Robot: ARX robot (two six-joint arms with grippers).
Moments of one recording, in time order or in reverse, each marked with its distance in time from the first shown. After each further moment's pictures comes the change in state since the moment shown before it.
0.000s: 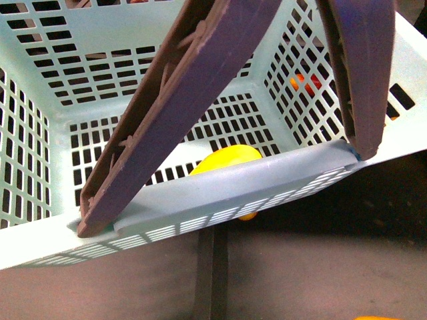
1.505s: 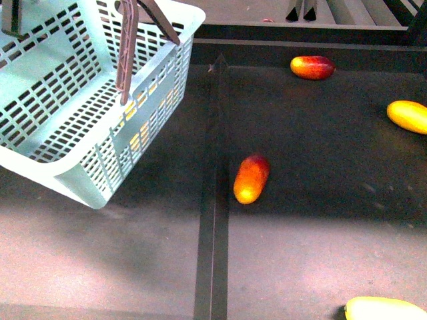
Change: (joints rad) left arm 0.387 0.567 0.192 0.369 -0.351 -0.354; right arm 0.000 -0.003 0.000 -0.002 0.000 0.000
